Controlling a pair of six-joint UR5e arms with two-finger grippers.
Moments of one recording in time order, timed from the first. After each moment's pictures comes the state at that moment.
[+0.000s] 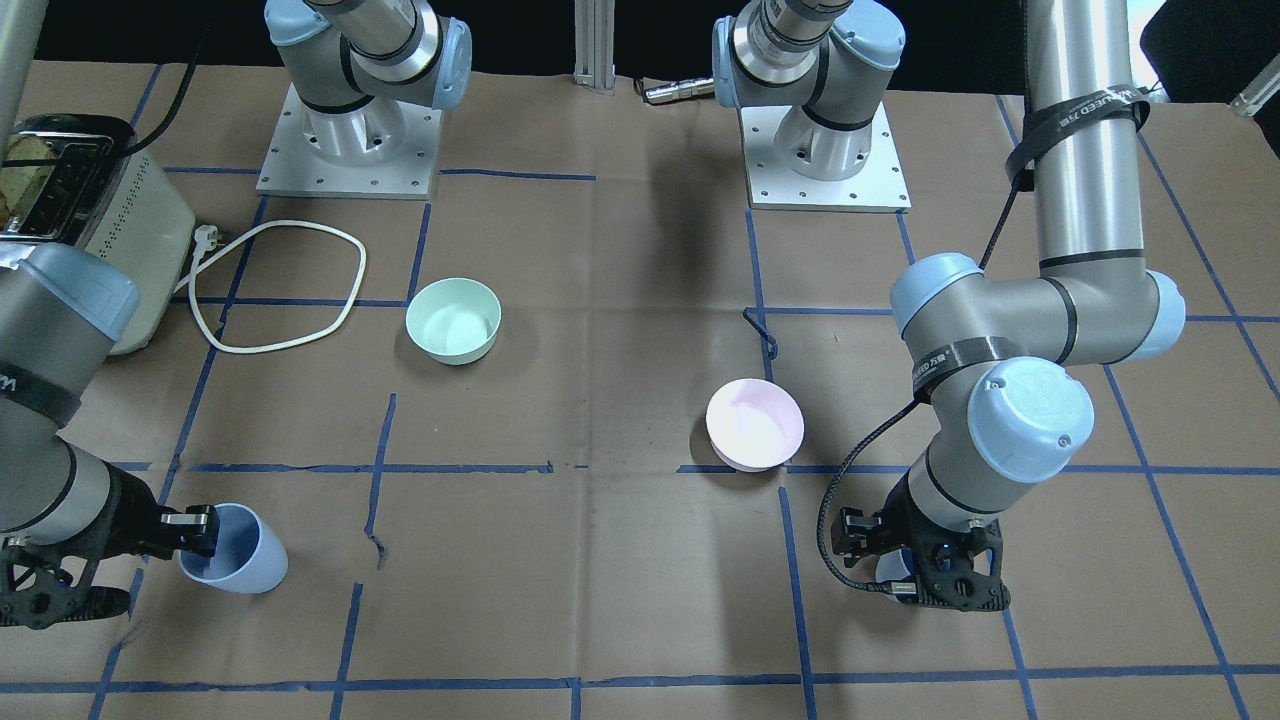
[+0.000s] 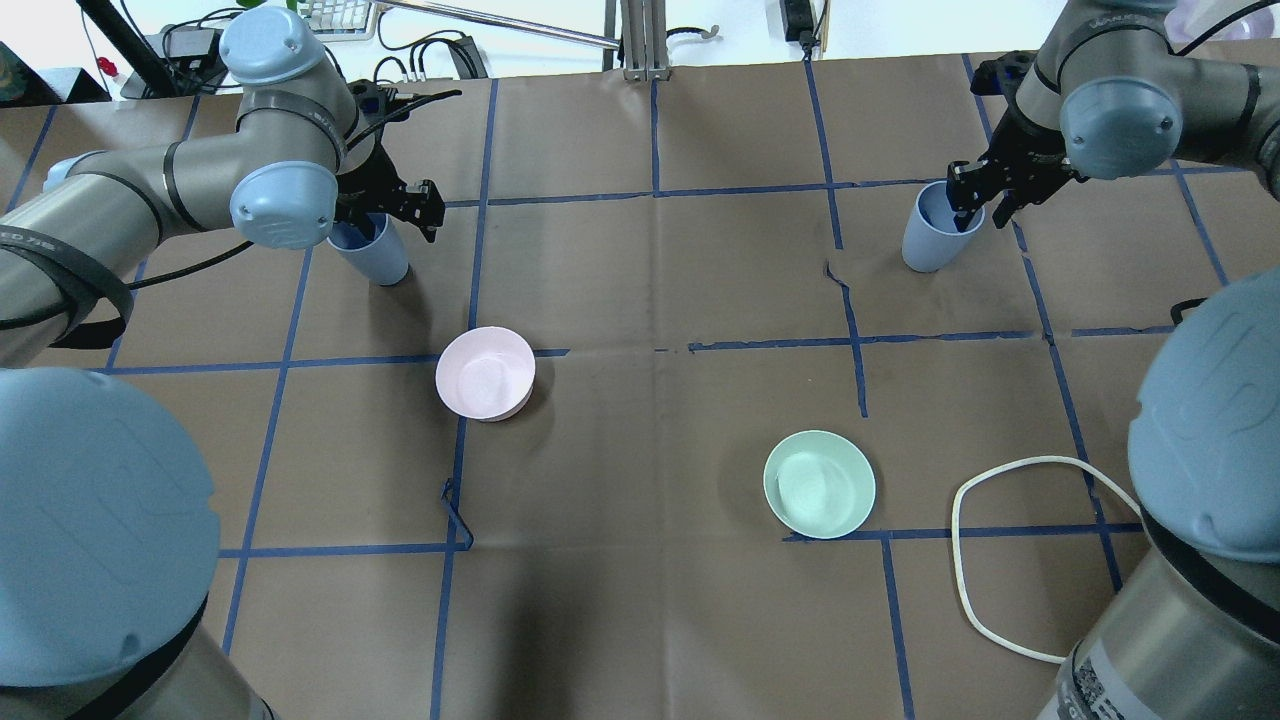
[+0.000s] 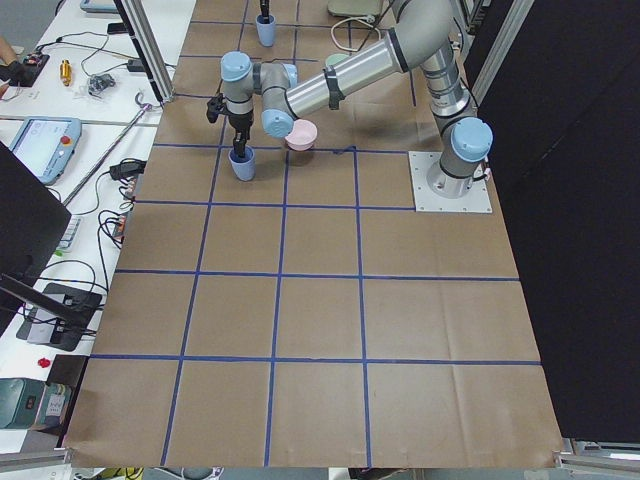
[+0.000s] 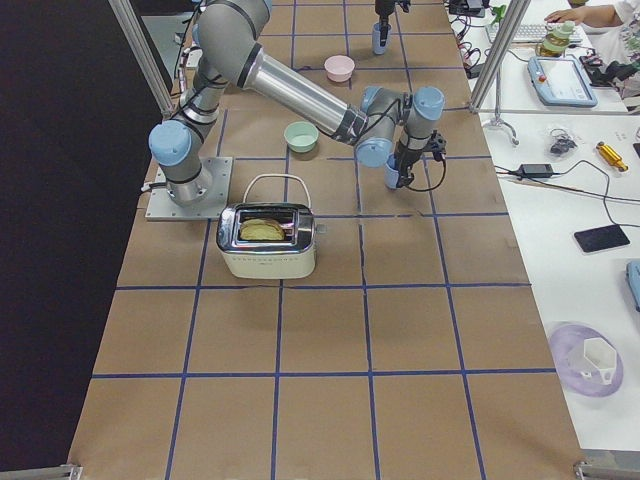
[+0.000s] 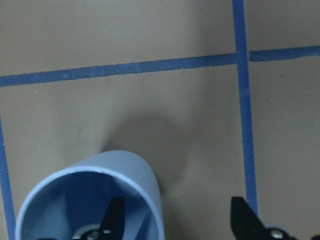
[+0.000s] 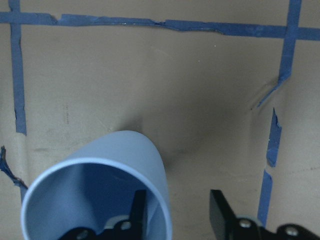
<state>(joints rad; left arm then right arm) -1.47 -2.10 -1.56 -0.96 1.58 0.19 1.33 -1.04 1.48 -1.98 -1.54 -0.31</state>
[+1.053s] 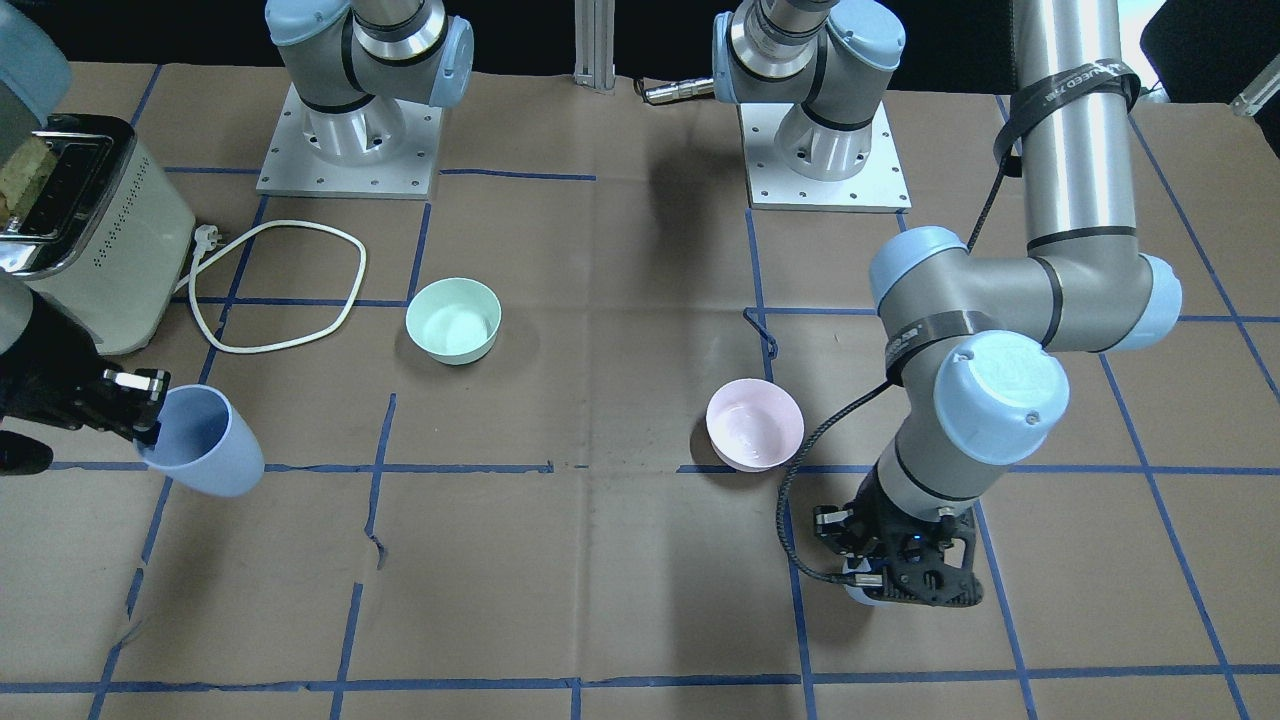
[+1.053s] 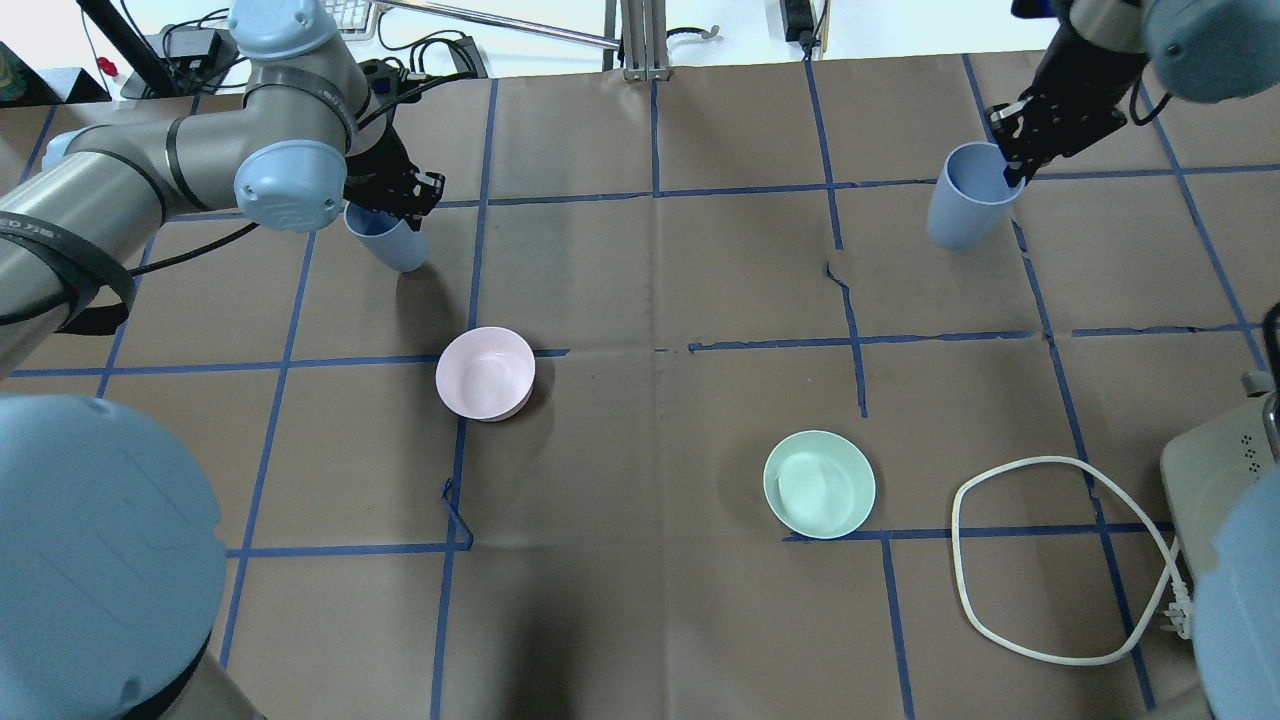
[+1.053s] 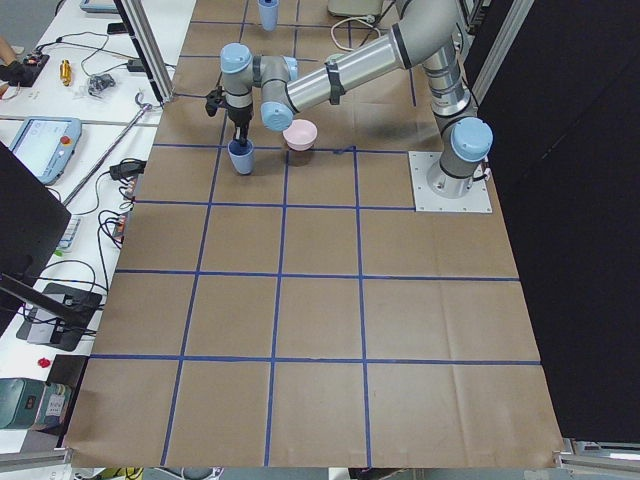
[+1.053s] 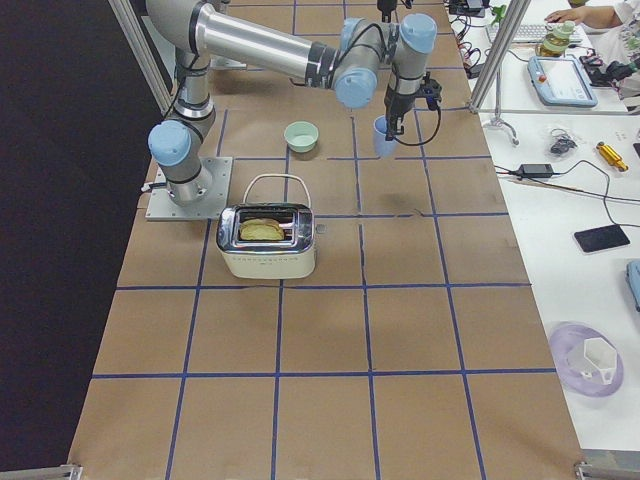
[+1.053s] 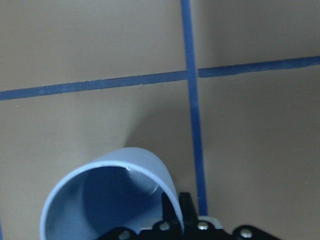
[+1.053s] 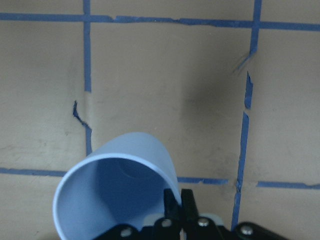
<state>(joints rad) -1.56 -2.08 -1.49 -1.04 1.58 0.10 1.35 -1.33 1.43 -1.64 -1.55 -0.25</state>
